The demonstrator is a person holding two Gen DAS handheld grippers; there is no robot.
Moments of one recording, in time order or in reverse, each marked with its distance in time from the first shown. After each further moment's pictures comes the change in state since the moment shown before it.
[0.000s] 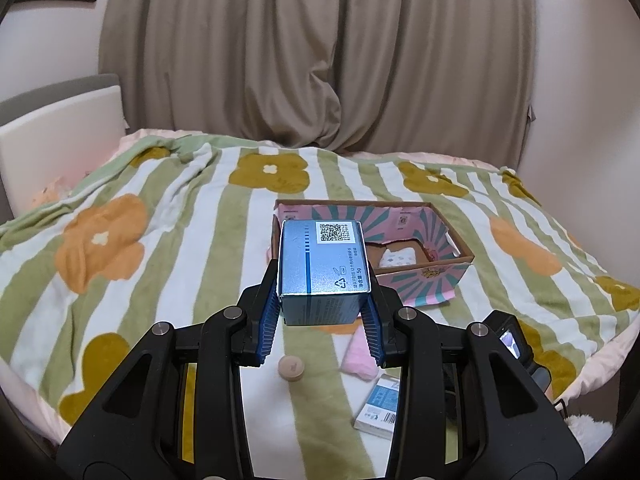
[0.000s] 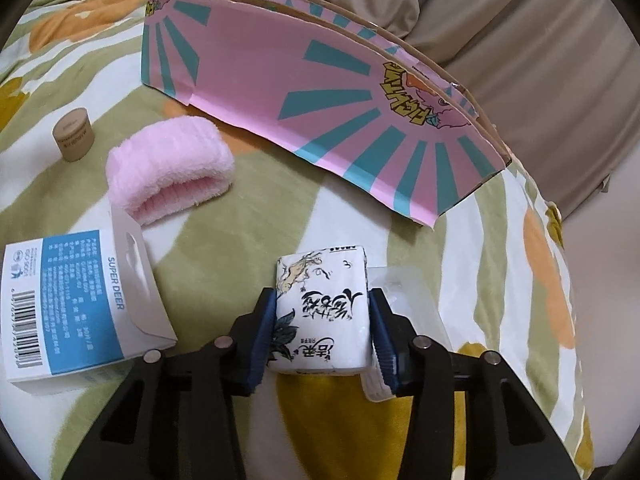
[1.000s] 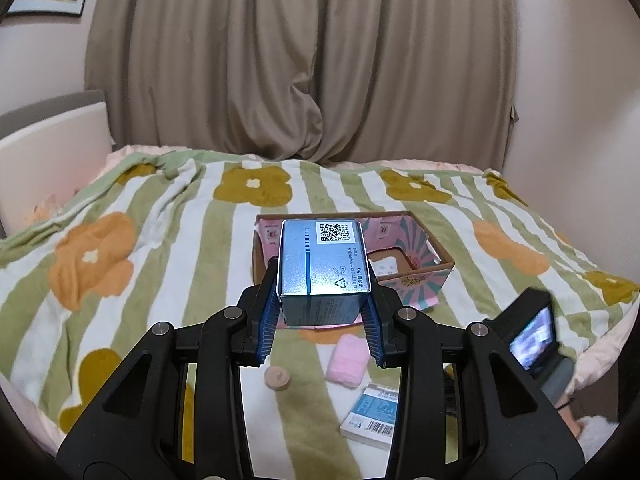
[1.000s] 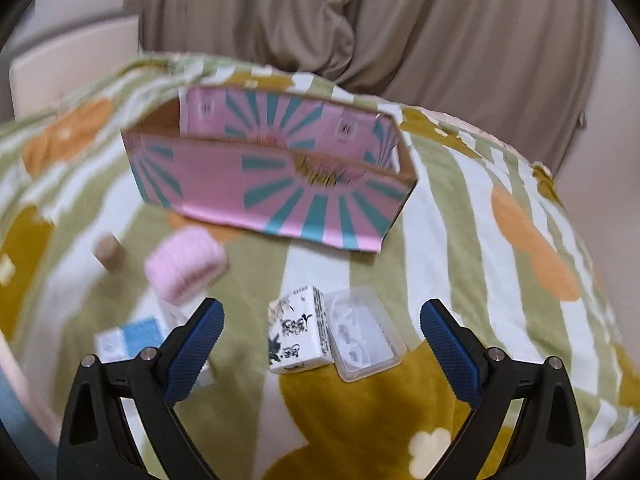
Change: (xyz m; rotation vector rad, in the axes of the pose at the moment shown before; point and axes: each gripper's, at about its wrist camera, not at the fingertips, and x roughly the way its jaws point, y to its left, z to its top) left arm -0.014 -0.018 0.011 0.036 -0.035 -0.044; right arm -0.066 -0.040 0.010 0.260 -0.116 0.058
